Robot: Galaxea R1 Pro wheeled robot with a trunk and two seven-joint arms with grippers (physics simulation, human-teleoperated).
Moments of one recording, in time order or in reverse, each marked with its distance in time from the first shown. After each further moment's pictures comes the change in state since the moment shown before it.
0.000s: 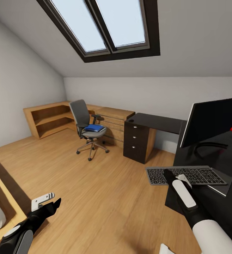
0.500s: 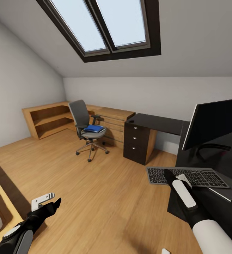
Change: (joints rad) left arm 0.000 0.000 -0.001 0.000 0.000 -0.001 0.000; right arm 0.000 -0.001 0.000 0.000 0.000 -0.001 0.000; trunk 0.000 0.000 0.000
